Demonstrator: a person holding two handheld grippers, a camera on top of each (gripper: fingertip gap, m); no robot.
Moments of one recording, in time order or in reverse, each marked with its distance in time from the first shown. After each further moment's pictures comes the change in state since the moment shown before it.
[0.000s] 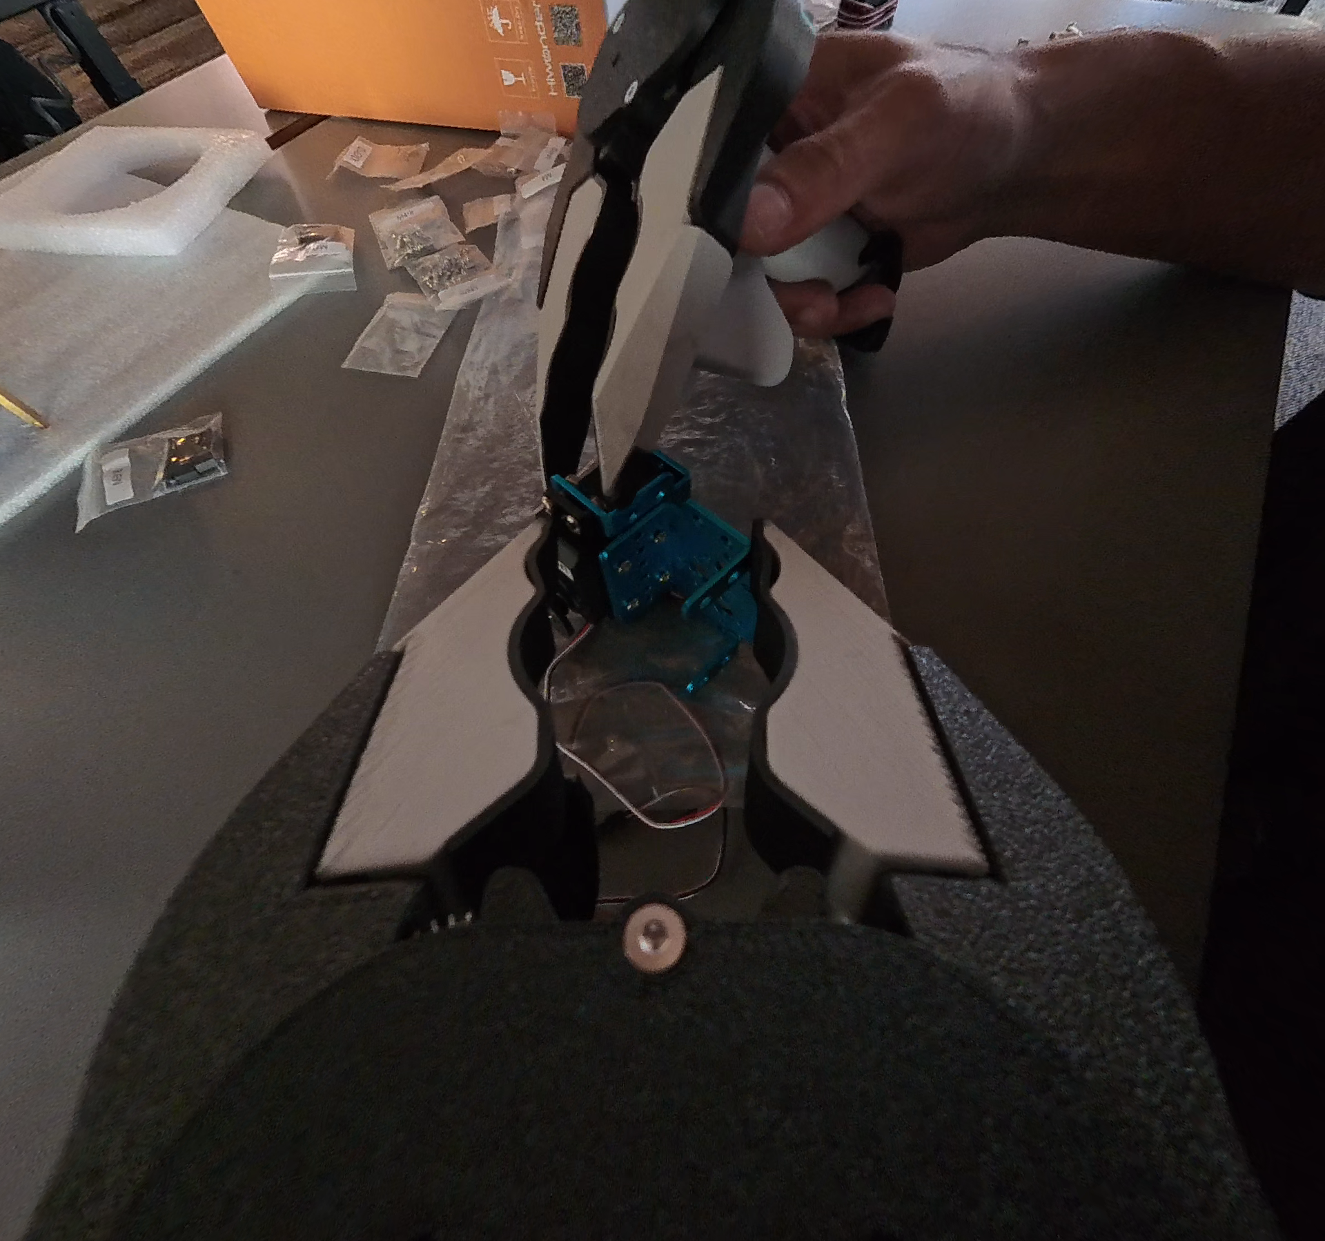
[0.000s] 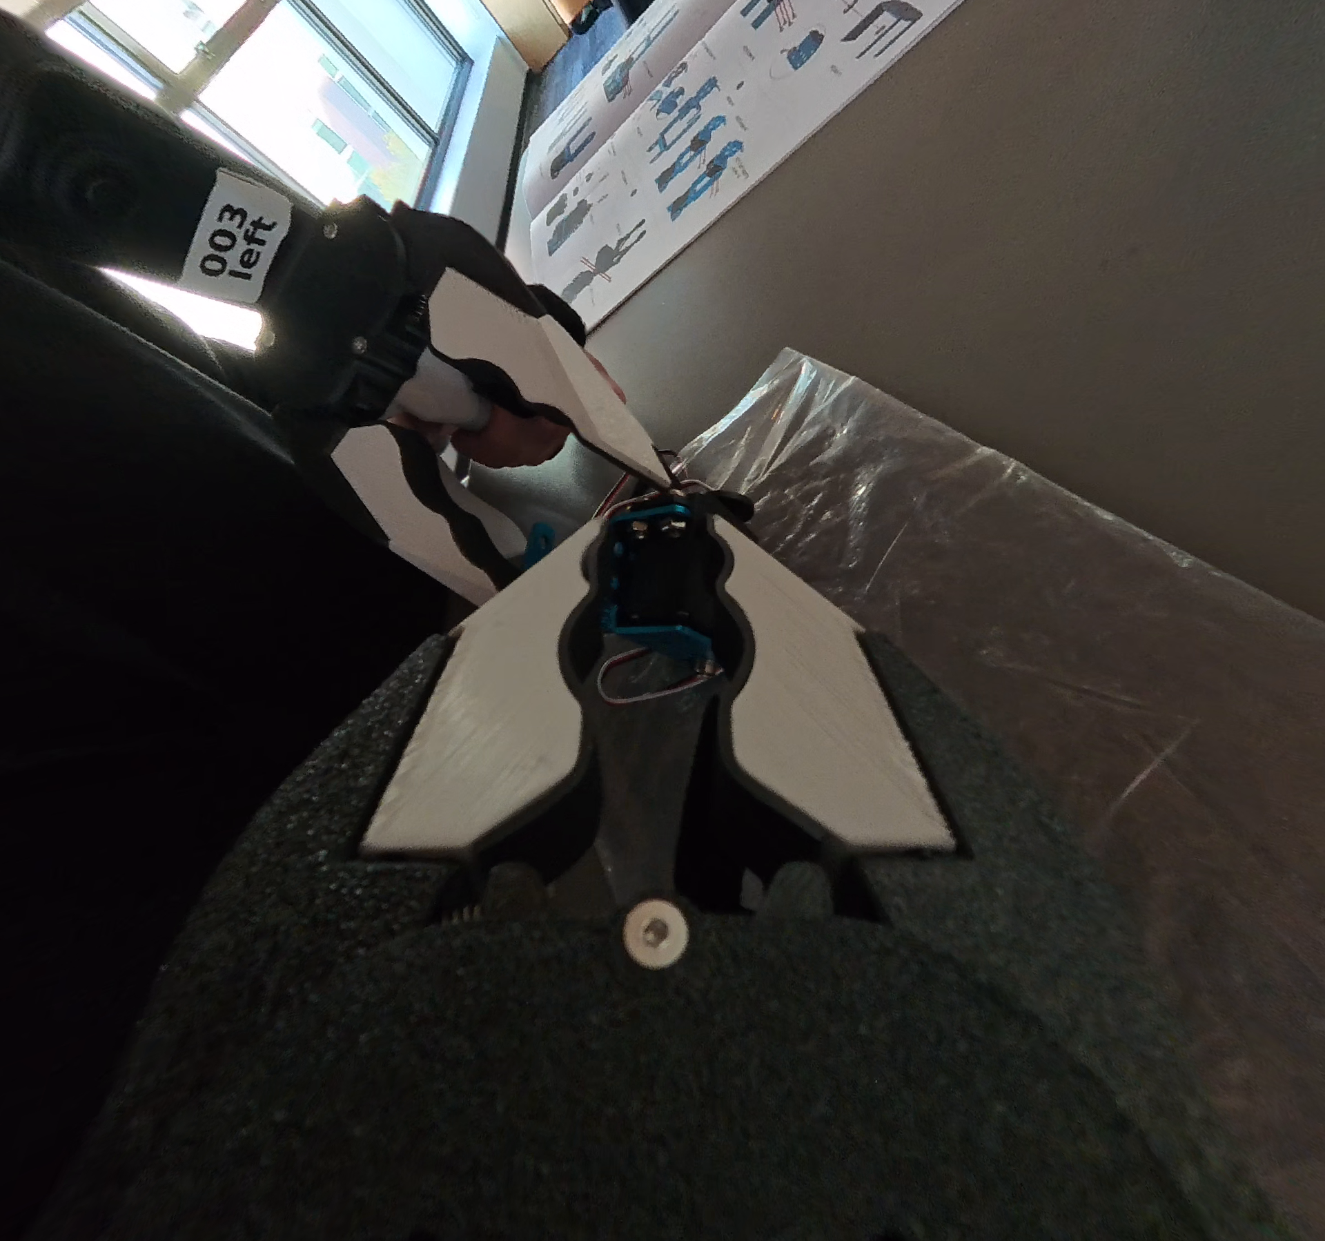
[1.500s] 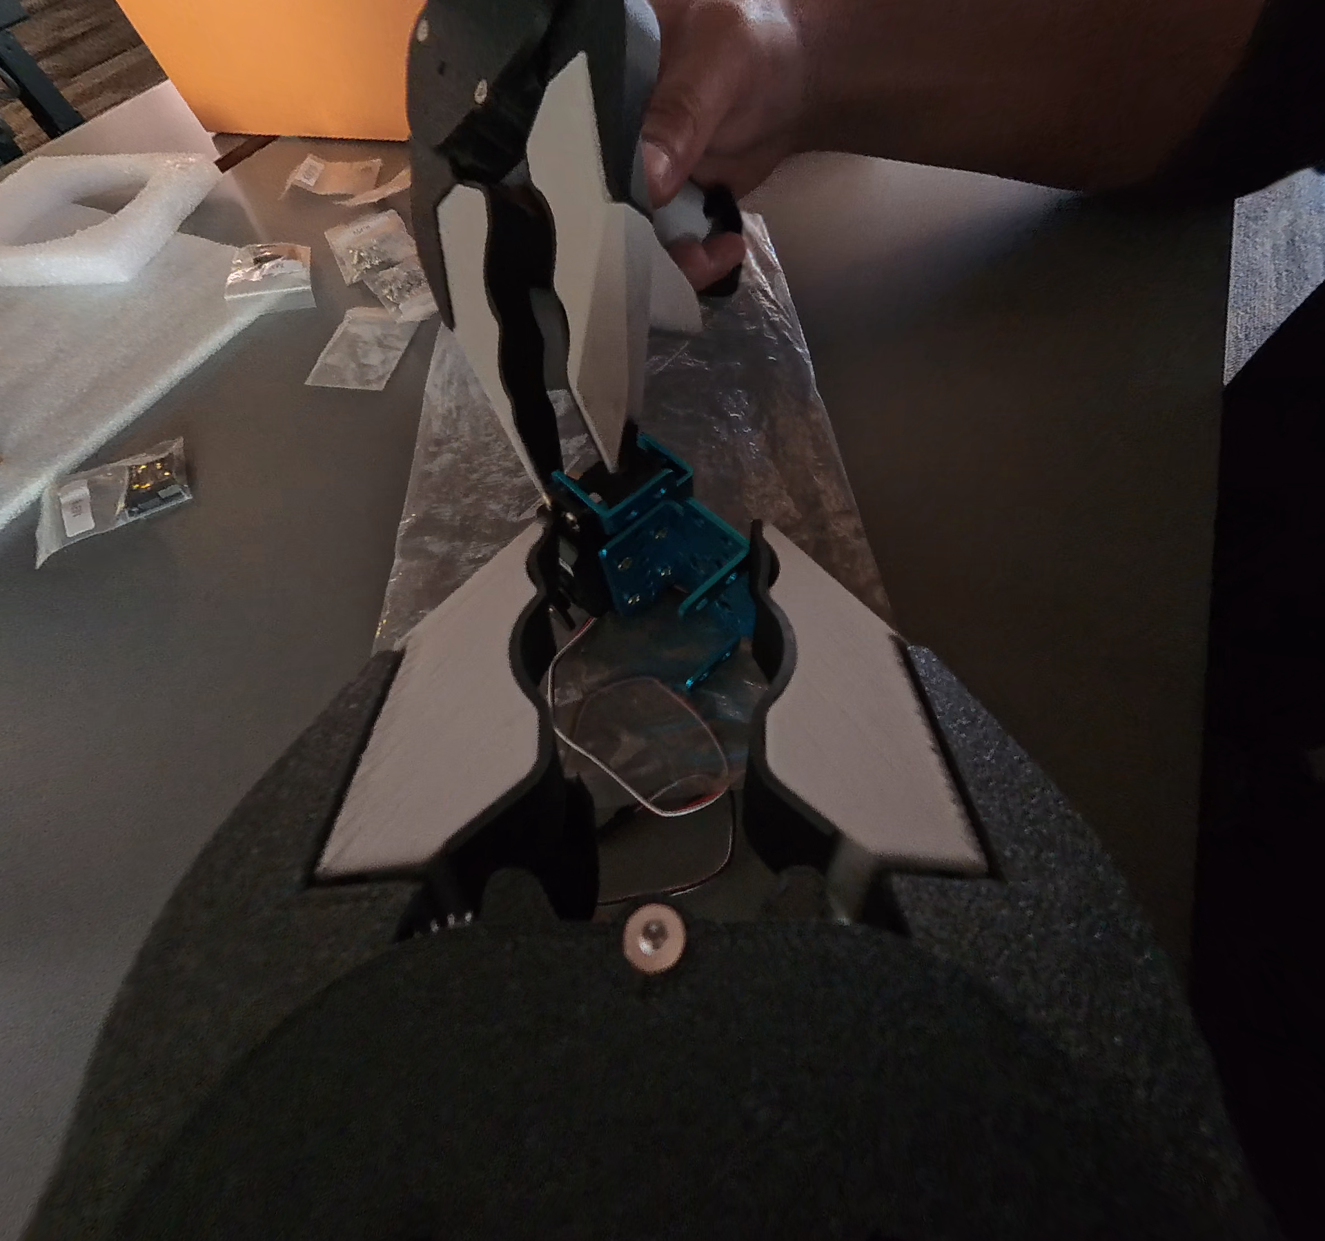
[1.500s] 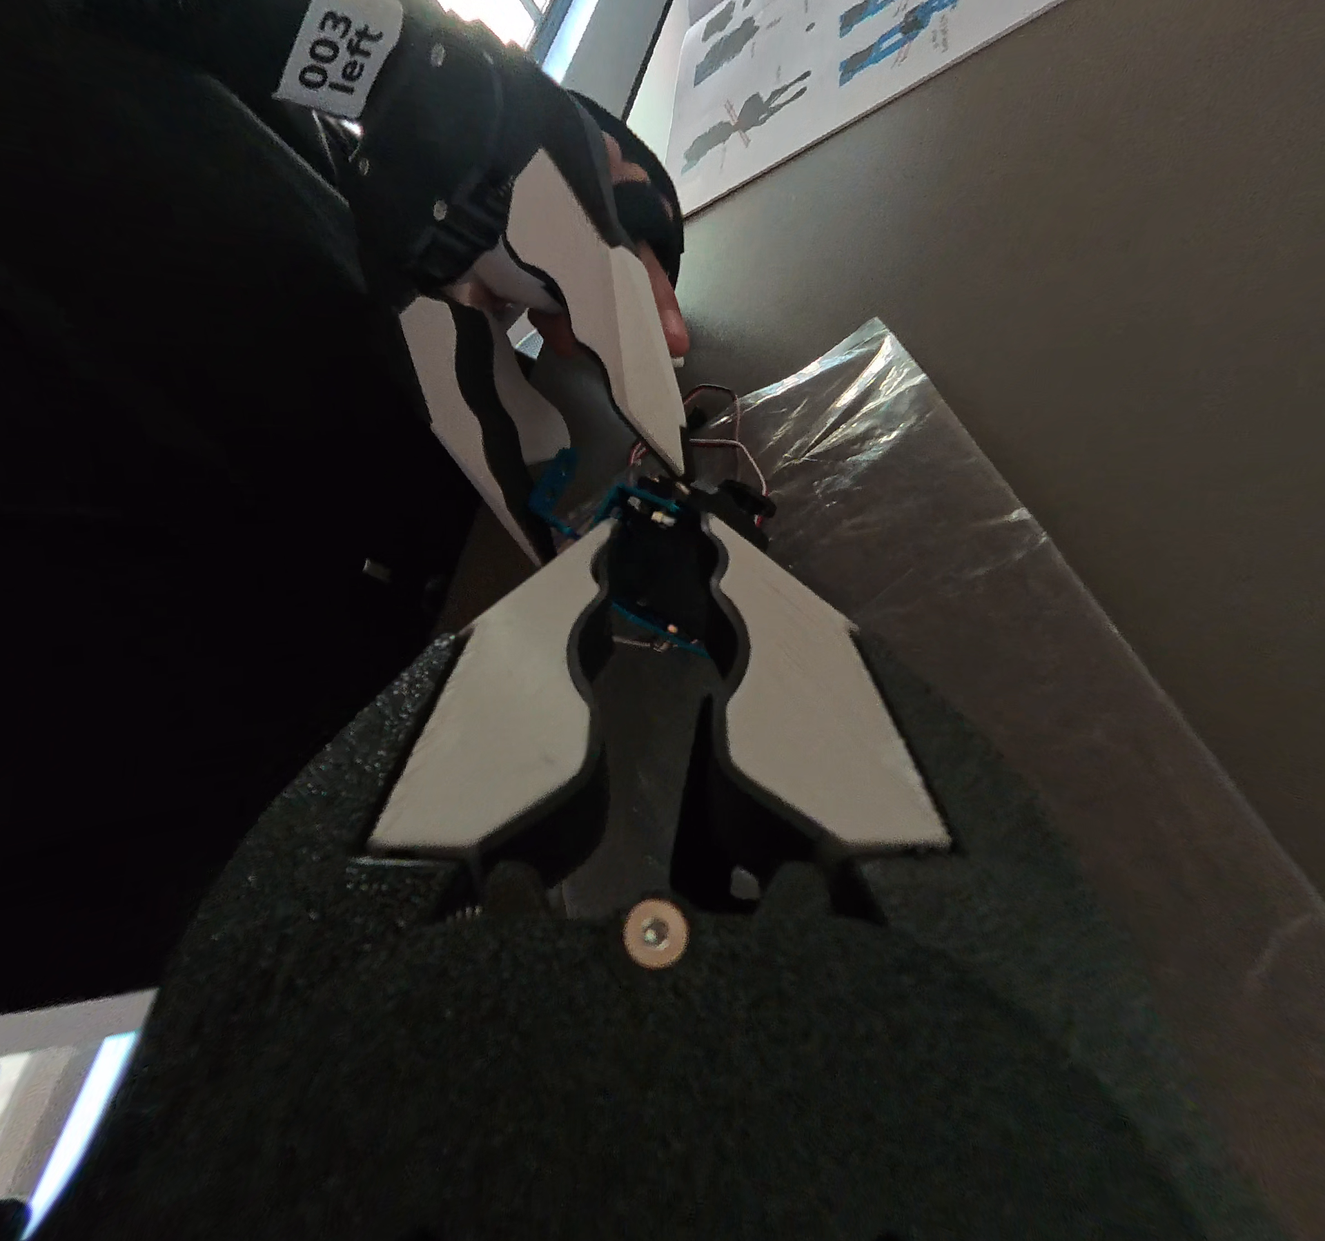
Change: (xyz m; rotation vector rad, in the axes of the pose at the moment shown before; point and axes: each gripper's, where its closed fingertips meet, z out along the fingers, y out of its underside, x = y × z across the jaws) left arm 0.007 0.002 -0.001 0.011 0.060 0.038; right arm -0.005 0.009 -0.005 -0.237 -0.242 -0.183
